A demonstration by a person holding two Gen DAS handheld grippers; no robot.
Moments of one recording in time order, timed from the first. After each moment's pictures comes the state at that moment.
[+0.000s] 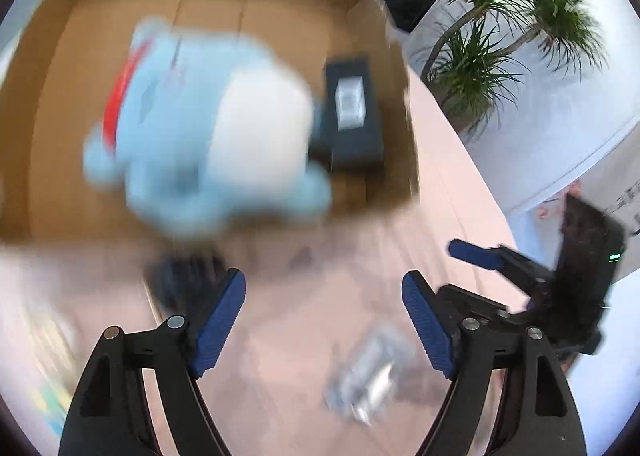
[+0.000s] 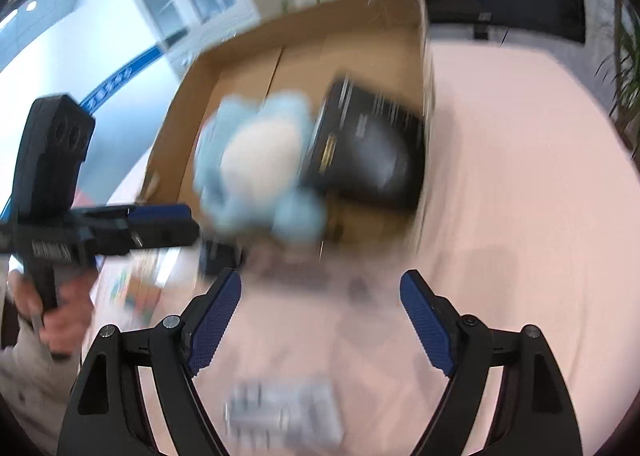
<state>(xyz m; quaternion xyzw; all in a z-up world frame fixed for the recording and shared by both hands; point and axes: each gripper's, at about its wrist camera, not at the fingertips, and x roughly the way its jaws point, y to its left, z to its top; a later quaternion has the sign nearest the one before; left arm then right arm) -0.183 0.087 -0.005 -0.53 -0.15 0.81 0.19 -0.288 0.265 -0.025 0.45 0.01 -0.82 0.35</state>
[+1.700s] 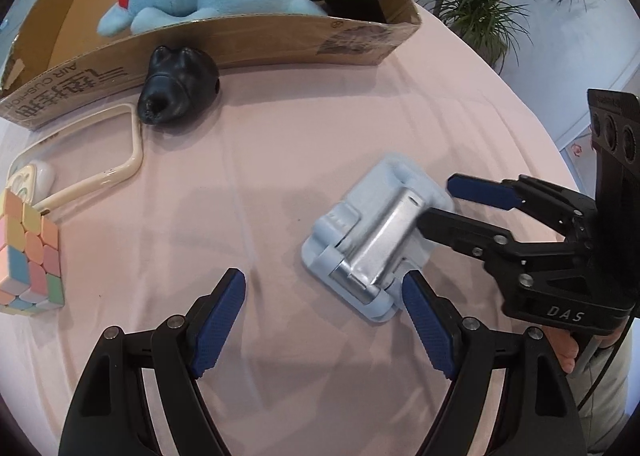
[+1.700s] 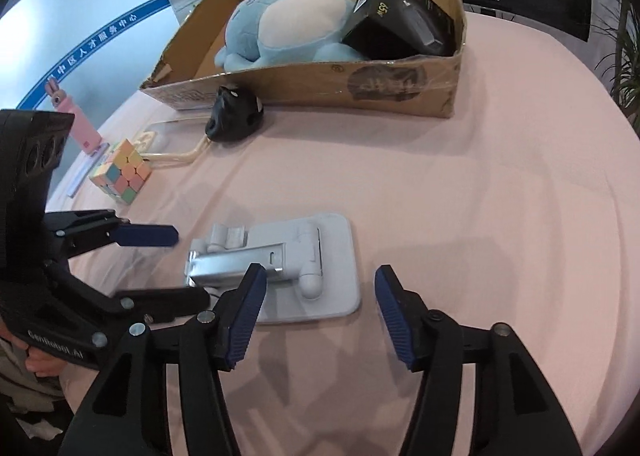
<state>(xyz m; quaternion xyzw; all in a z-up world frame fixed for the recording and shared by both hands) -0.082 0.126 -0.080 -0.54 -0.04 0.83 0.15 -0.192 0.257 -0.102 0.45 0.07 -0.82 0.34</state>
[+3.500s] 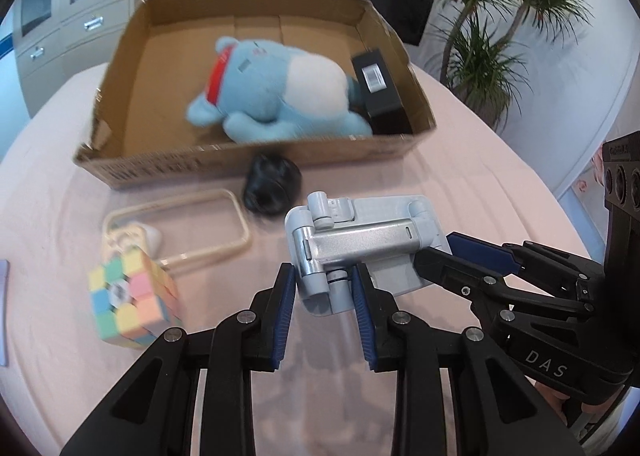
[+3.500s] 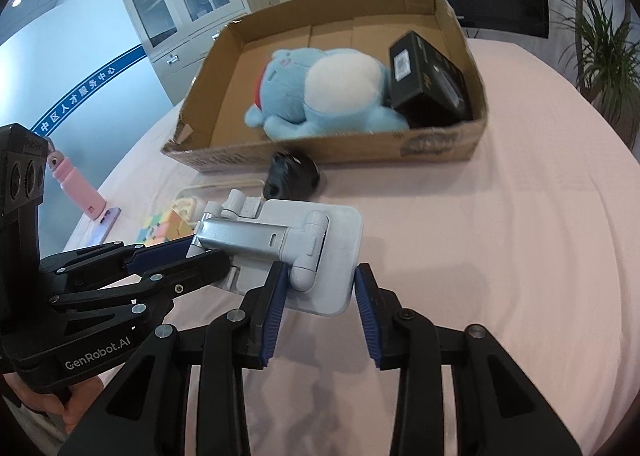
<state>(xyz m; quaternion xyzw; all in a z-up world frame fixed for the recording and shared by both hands) -0.069 0.063 -0.004 -0.43 -0.05 0.89 0.11 -0.146 0.190 -0.042 0.41 0.00 -0.87 0.27</state>
